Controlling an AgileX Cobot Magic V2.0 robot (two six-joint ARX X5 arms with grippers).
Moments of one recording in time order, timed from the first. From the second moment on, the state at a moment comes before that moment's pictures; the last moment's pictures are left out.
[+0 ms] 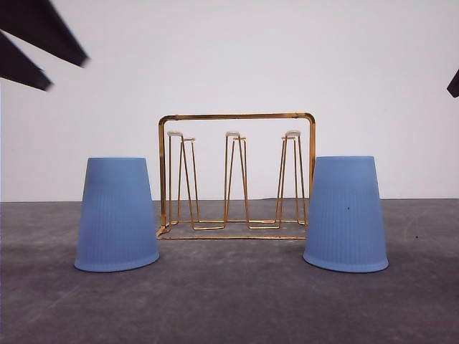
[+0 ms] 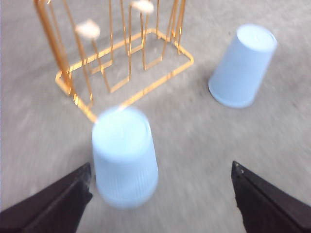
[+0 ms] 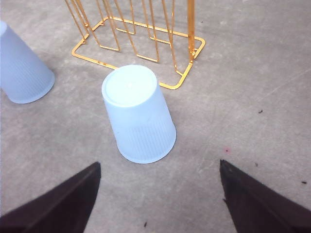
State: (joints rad) left_arx -0.41 0.89 0.72 -0.39 0.31 0.18; right_arx 0.18 0.54 0.54 -0.57 -0.34 -0.03
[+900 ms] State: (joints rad) left_arx -0.41 1.35 0.74 -0.13 0.28 0.19; right_arx 0.18 0.54 0.54 -0.57 -0.34 -0.03
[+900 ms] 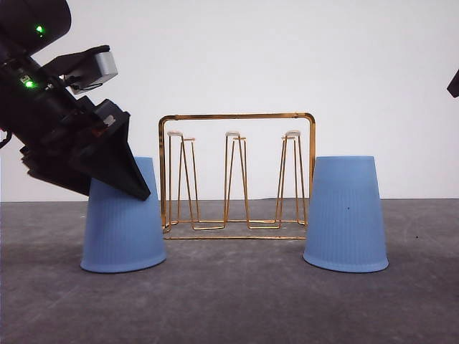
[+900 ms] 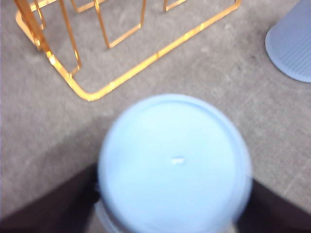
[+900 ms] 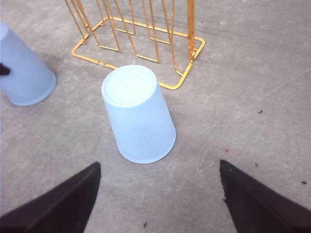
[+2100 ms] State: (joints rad) left_arx -0.42 1.31 1.07 -0.16 0.13 0.04; right_arx 0.18 0.54 0.54 -0.56 -0.34 -0.03
